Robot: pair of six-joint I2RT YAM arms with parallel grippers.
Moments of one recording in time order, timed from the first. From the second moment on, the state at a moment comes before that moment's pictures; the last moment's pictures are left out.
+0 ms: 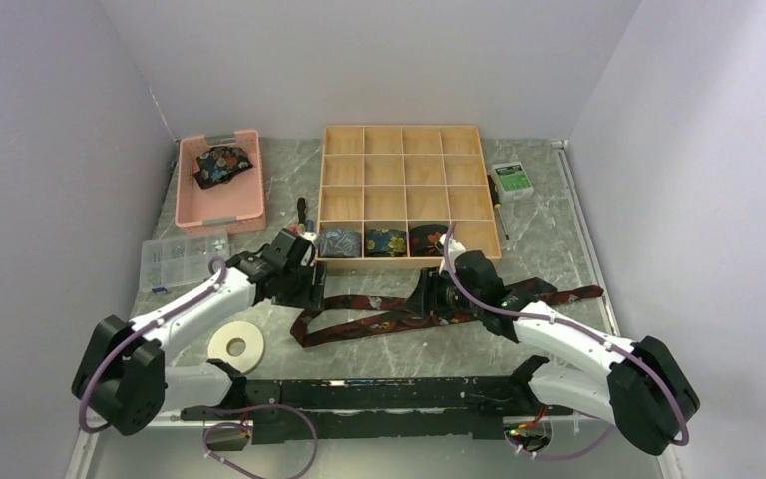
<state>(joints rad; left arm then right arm) -0.57 1.21 0.74 -0.61 0.02 -0.42 0.66 1.06 0.42 0.00 -0.27 0.55</state>
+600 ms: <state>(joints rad) -0.57 1.24 0.72 -0.55 0.21 -0.43 0.66 0.93 0.41 -0.01 -0.18 0.59</state>
